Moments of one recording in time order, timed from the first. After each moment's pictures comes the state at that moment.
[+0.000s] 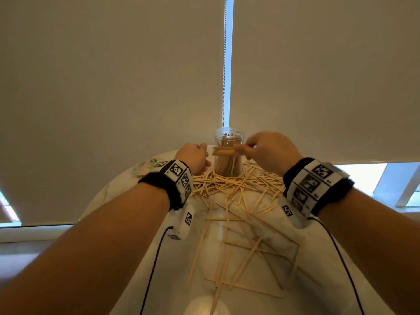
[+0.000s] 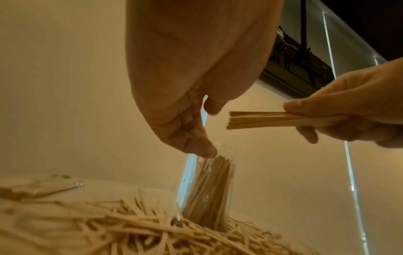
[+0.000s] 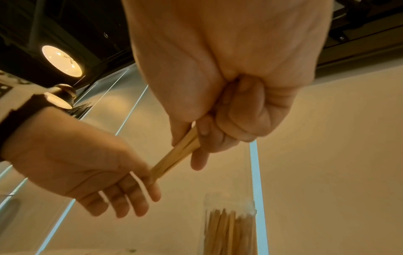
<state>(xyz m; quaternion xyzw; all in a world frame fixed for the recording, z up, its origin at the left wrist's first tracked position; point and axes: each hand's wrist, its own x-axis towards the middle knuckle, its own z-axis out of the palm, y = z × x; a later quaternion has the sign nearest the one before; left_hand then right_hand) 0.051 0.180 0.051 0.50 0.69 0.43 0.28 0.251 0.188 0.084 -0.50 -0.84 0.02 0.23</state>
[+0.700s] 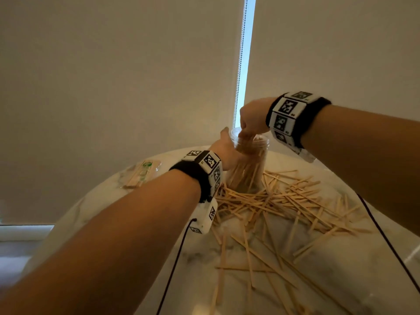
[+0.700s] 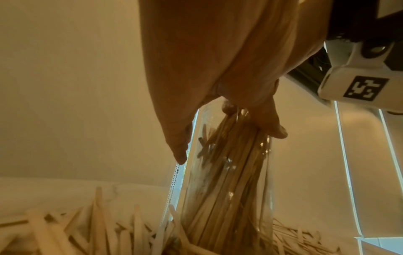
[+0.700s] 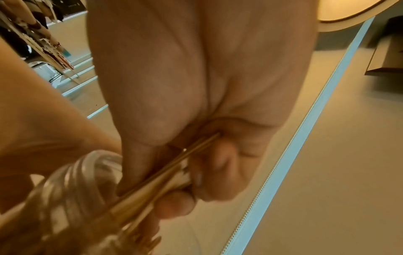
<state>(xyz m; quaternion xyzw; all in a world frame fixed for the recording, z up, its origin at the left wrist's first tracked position) 0.043 0.317 0.031 0.62 0.65 0.34 0.28 0.137 0.363 0.127 -0.48 -0.84 -0.22 -0.13</state>
